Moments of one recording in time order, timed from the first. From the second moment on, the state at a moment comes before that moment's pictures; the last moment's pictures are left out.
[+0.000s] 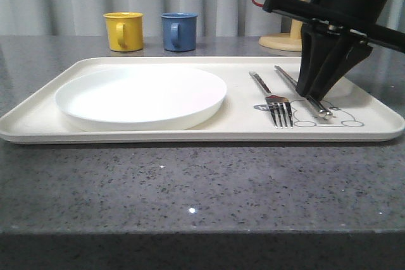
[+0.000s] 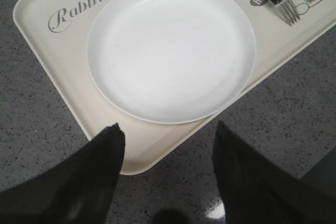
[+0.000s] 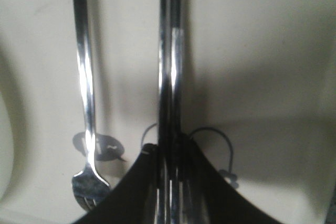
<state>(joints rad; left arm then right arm) -0.61 0.95 -0.92 0.02 0.80 0.04 0.24 1.78 -1.43 0.31 1.14 0.19</state>
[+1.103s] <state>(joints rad) -0.61 0.95 -0.92 0.02 0.77 0.04 -0.10 1.56 -1.43 -0.11 1.22 -0.01</state>
